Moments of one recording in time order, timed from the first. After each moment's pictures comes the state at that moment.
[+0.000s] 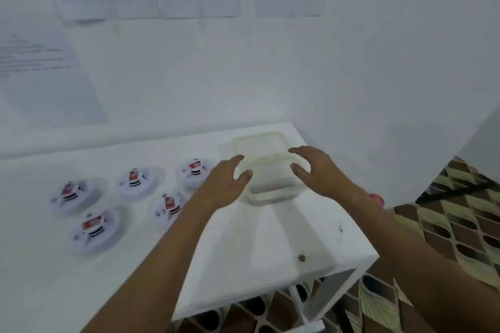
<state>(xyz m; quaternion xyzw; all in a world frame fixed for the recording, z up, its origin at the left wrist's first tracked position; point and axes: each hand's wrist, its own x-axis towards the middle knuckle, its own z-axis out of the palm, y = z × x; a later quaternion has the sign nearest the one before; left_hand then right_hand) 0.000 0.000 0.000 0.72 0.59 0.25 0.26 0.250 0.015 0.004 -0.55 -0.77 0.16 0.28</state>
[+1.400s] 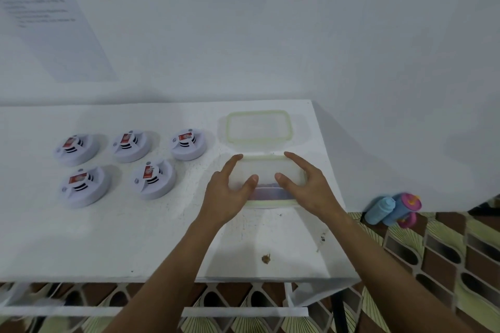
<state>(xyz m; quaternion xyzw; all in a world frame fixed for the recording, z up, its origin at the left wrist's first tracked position) 0.085 -0.020 -0.060 0.52 0.70 0.39 0.30 0.285 0.030 -0.056 -0.52 -0.66 0.43 0.32</state>
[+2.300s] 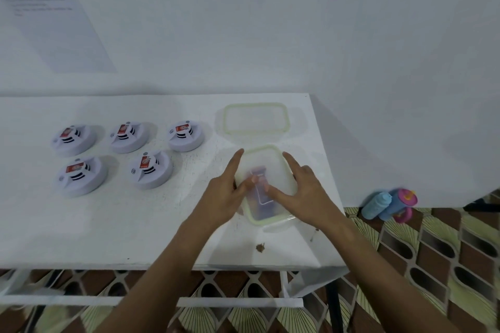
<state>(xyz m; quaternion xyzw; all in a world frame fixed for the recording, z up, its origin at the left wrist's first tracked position) 0.097 -0.046 -0.039 0.59 0.67 0.32 0.31 0.288 -0.009 -0.038 -0.53 -0.72 0.39 0.21</state>
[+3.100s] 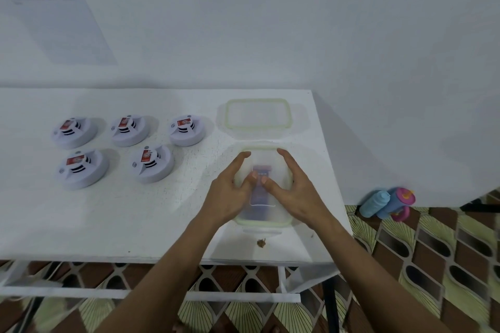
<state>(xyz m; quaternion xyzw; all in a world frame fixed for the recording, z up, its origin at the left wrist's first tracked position) 0.104 -0.048 -0.047 0.53 0.67 0.38 0.35 0.271 -0.012 -0.051 -0.51 -0.66 0.46 0.30</state>
